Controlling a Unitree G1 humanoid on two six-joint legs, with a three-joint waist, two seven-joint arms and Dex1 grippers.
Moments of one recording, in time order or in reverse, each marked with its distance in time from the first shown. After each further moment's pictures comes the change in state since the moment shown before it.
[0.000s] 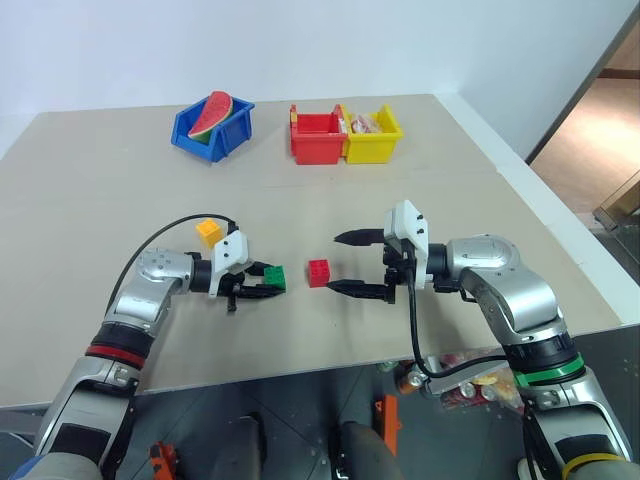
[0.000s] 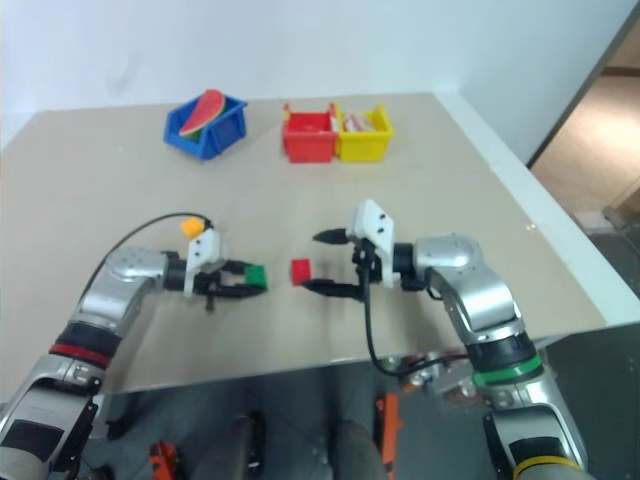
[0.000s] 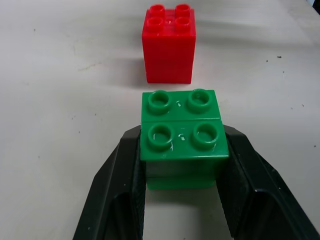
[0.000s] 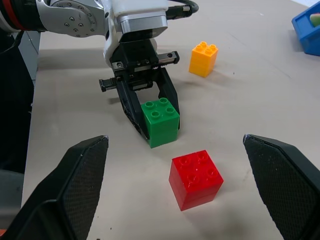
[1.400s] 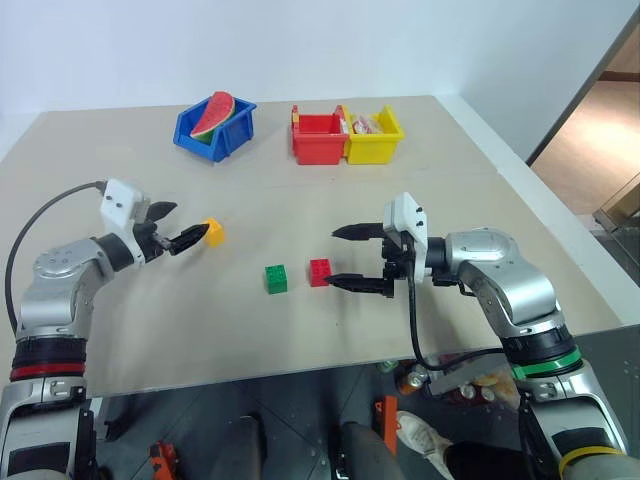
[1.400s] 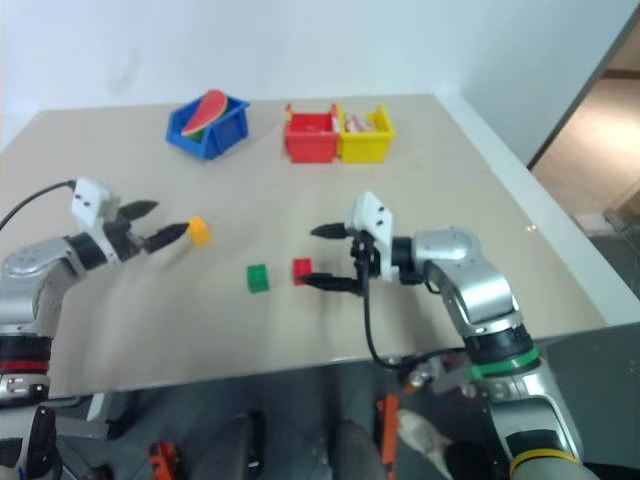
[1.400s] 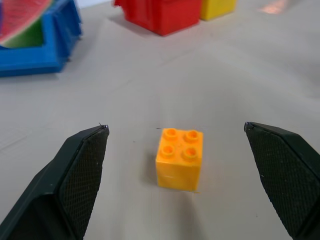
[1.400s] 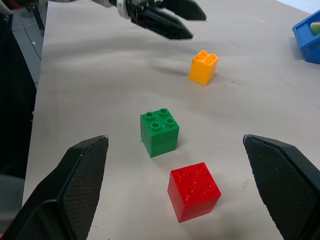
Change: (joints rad) left arm 0.065 0.129 0.362 -0.052 -0.142 0.258 0.351; right arm -0.046 0.032 -0.011 0.034 0.038 0.041 -0.002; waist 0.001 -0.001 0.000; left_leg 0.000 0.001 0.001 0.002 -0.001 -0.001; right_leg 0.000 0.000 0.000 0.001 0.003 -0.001
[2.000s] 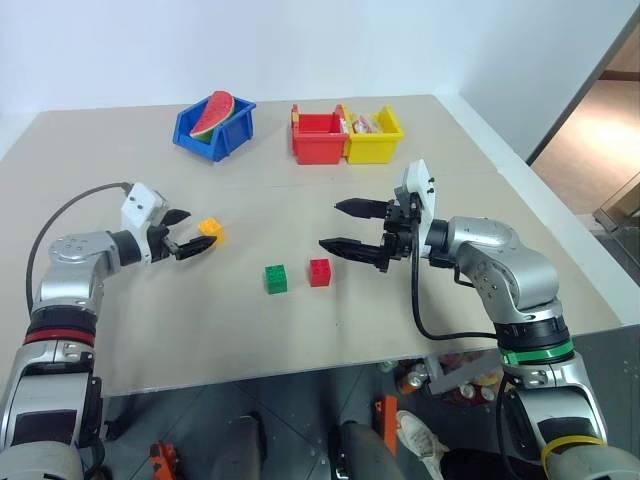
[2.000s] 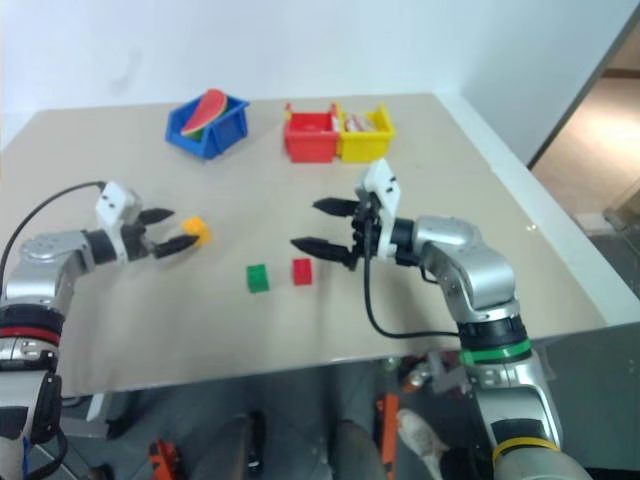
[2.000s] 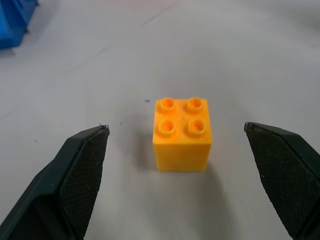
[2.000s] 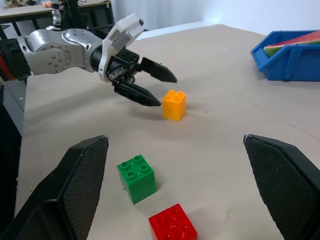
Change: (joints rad) left arm -0.167 0.005 -0.100 0.349 0.125 -0.158 -0.104; right arm -0.053 0.053 -0.086 0.015 0.082 0.108 -0.120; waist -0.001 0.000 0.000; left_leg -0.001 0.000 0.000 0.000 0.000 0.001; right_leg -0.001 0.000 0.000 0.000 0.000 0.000
